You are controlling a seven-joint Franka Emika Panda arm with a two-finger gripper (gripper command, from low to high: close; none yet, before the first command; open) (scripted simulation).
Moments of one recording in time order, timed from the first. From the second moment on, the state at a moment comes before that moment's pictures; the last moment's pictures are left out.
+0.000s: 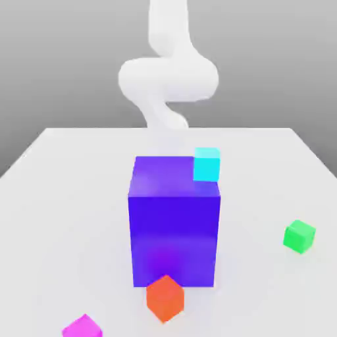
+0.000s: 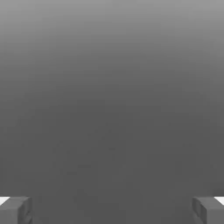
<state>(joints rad) -0.03 -0.71 0.01 -2.30 -0.01 2.33 0.84</state>
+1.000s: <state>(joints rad) -0.23 0.38 -0.03 -2.27 0.02 2.67 1.27</state>
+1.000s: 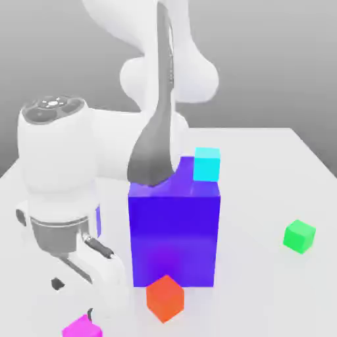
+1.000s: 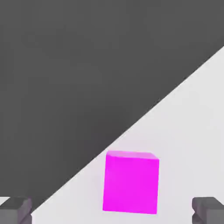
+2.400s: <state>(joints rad) 0.49 0.01 0.40 -2.73 -0.02 2.74 2.36</state>
